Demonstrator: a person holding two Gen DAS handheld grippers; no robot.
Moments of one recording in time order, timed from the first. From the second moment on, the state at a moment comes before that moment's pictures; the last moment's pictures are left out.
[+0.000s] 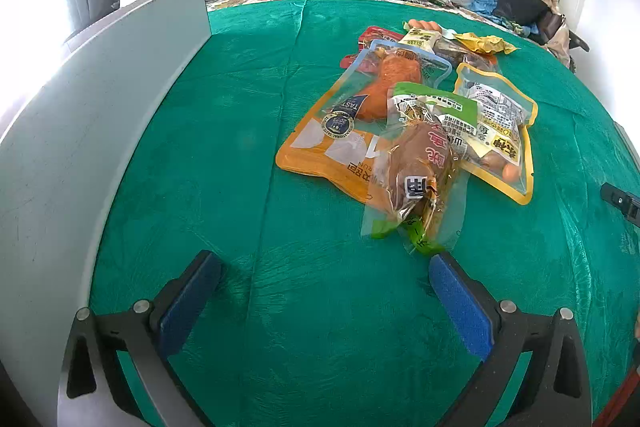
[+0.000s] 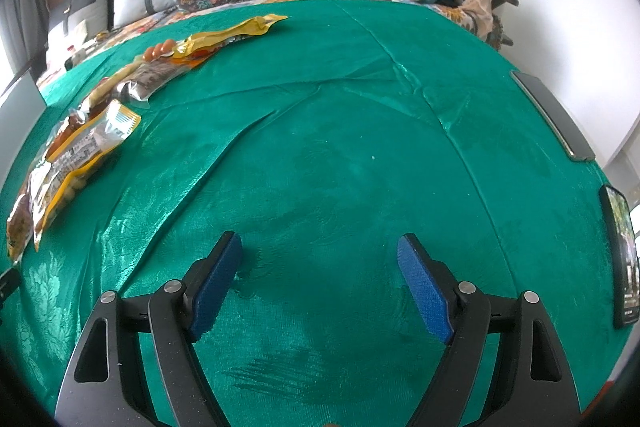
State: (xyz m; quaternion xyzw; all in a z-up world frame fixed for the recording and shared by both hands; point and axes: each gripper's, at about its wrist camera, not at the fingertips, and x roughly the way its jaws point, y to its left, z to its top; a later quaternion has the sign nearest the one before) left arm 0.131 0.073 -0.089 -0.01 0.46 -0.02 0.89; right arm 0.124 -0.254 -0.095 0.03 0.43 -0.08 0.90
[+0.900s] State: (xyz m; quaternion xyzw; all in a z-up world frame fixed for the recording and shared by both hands) left arm 0.132 0.072 -0.089 -0.01 0.46 -0.02 0.89; right arm 0.123 -0.254 -0.094 0.03 0.43 -0.08 0.90
